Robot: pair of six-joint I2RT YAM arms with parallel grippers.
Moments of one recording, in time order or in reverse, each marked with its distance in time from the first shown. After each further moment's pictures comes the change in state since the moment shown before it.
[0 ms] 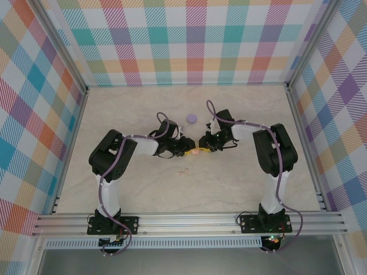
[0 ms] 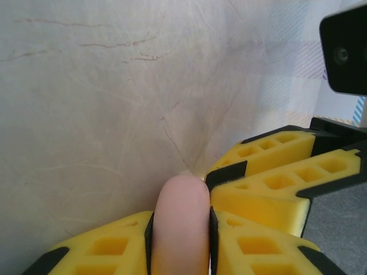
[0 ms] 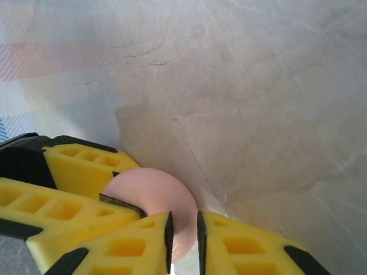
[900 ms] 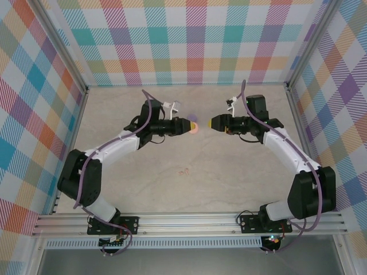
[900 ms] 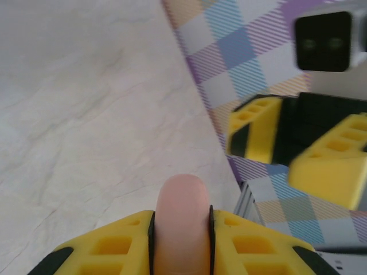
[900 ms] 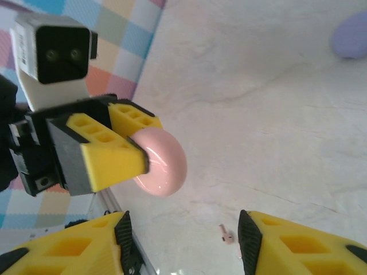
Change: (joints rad) left arm 0.064 -0.415 0.066 -0.122 0.130 0.292; right arm -0.141 -0.566 -0.071 0.003 -0.203 -0.093
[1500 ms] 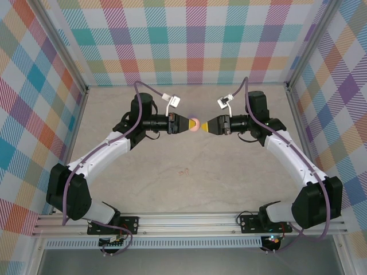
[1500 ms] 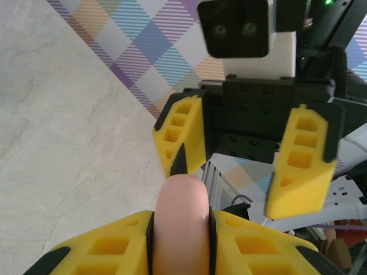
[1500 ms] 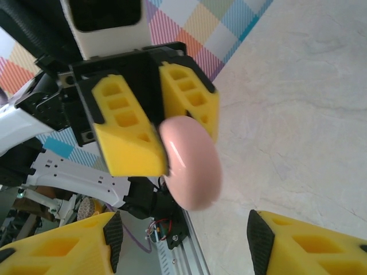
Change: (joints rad) left arm -0.010 -0.124 0.051 -0.051 0.175 0.132; right arm 0.073 -0.071 0.051 0.014 -0.223 -0.062
